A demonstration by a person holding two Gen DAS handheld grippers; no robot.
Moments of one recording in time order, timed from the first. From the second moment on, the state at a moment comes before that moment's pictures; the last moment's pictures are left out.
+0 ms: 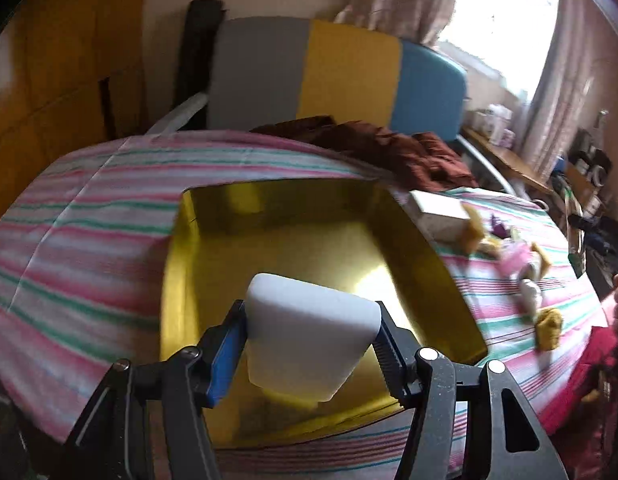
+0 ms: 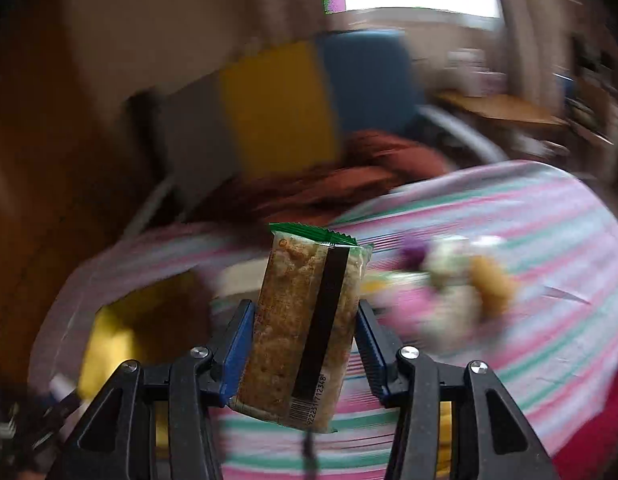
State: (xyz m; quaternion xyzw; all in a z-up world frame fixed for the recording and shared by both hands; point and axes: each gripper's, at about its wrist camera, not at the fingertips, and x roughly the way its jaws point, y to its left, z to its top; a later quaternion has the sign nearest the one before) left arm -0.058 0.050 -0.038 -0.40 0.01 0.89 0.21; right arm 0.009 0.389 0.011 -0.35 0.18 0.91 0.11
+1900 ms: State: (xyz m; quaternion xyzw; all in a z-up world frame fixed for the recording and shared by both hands) left arm -0.033 0.040 -0.013 -0.34 0.01 0.93 0.16; right arm 0.000 0.214 0.002 -0.35 -0.03 0.93 0.08
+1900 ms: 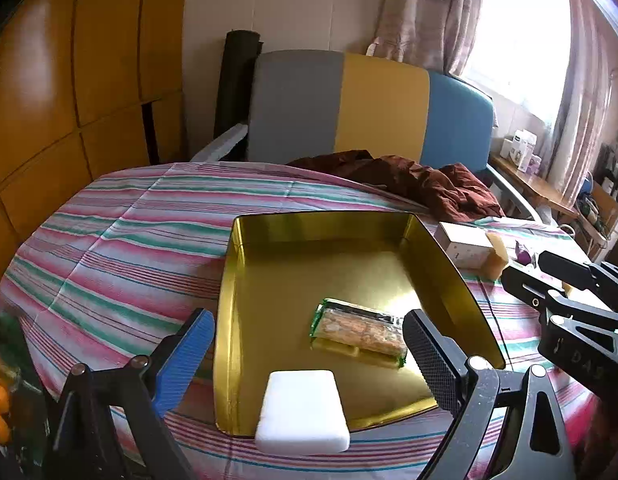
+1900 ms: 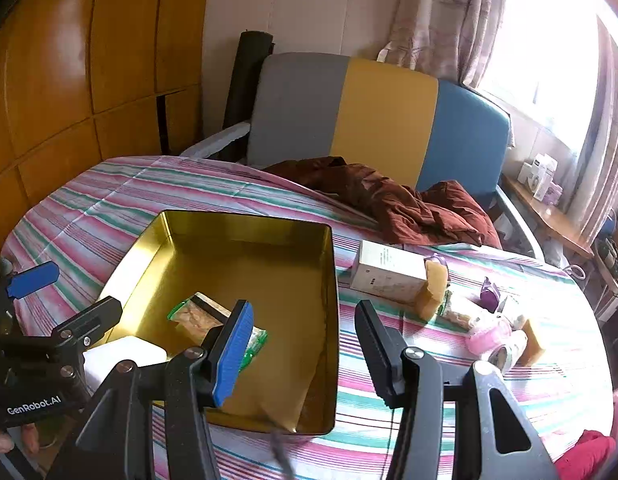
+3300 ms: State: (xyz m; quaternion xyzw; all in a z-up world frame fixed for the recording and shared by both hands) left arm -0.027 0.238 -0.019 -0.38 0.09 0.84 0.39; right arm 0.044 0.572 -0.098 -0.43 0.44 0.76 0.23
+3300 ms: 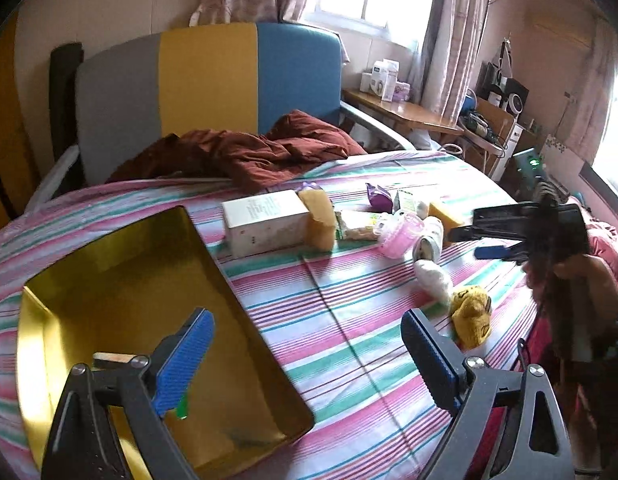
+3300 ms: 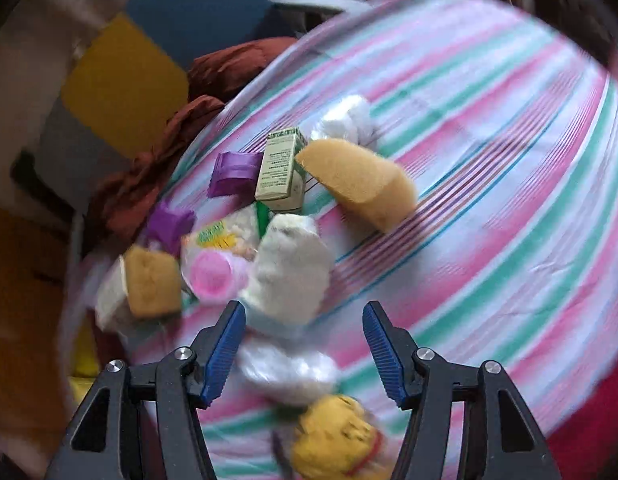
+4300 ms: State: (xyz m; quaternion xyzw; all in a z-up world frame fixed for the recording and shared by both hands) left arm -0.067 0.320 -0.044 -0.45 0.06 0.79 0.42; right arm -0.001 0.567 -0.104 -0.41 0.44 0.79 0.11
